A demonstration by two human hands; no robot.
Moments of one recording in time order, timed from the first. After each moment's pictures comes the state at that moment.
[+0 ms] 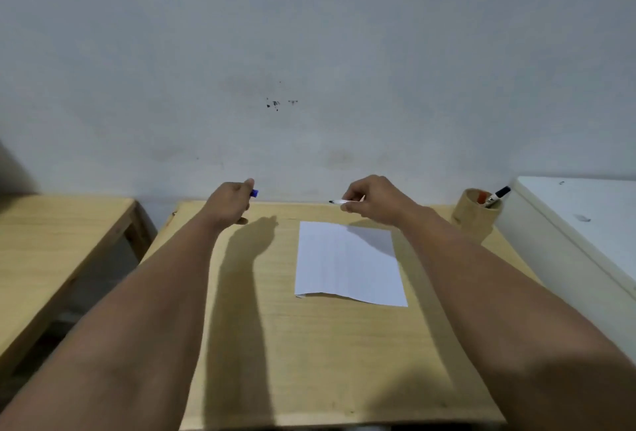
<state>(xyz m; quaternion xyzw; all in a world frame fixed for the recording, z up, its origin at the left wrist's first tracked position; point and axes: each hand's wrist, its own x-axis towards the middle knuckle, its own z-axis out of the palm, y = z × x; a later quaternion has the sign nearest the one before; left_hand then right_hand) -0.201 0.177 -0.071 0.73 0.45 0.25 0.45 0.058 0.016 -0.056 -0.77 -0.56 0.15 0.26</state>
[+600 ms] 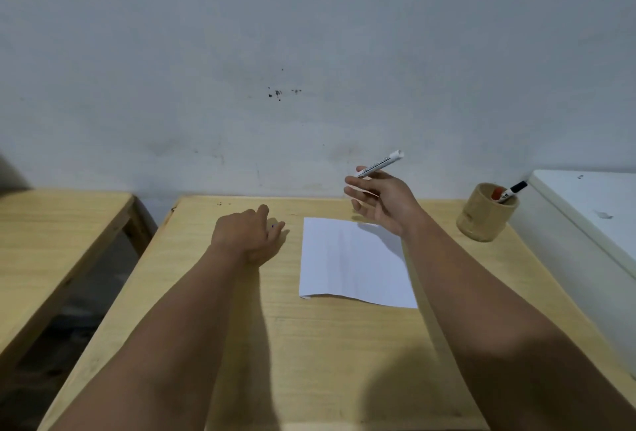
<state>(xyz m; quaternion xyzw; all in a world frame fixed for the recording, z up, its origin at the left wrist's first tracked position) -0.192 0.166 -0.143 0.90 0.43 0.07 -0.01 0.054 0.023 -0.076 -0.53 -0.19 0.46 0.69</state>
